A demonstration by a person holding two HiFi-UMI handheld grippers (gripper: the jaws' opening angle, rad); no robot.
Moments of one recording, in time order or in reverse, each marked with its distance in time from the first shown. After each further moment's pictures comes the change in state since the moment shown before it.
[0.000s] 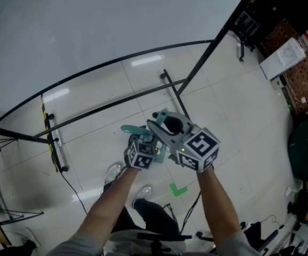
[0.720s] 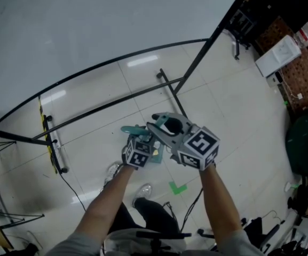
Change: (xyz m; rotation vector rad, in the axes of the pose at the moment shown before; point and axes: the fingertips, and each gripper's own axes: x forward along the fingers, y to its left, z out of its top) left arm -0.006 -0.007 -0.008 0.012 0.016 -0.097; right arm -0.007 0.011 -0.007 -0.001 0.032 0.010
